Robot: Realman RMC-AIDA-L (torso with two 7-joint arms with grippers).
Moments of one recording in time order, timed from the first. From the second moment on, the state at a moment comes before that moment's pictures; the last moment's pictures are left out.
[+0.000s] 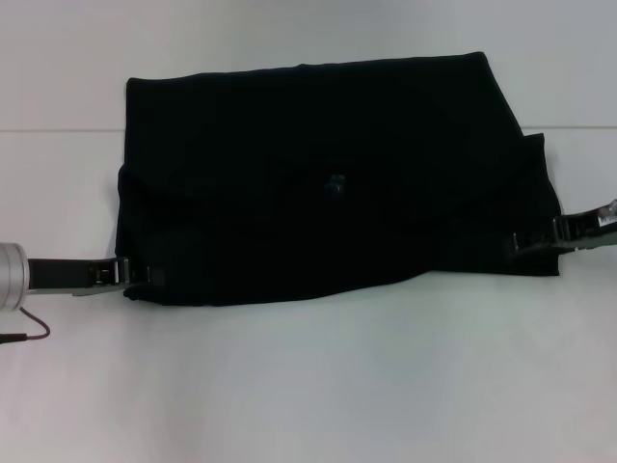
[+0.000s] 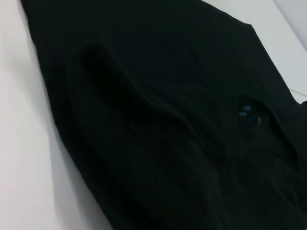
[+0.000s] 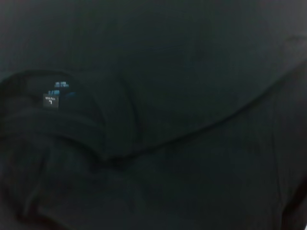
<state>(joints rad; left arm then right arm) -0.61 -1.93 0.73 0.48 2.16 1.21 -2.16 0.84 1.96 -0.68 -0.59 -2.68 -1.17 2.45</state>
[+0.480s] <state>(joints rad) -0.61 -1.93 0.73 0.48 2.16 1.21 -2.17 0.84 1.96 -0.68 -0.57 -2.68 -1.16 2.46</state>
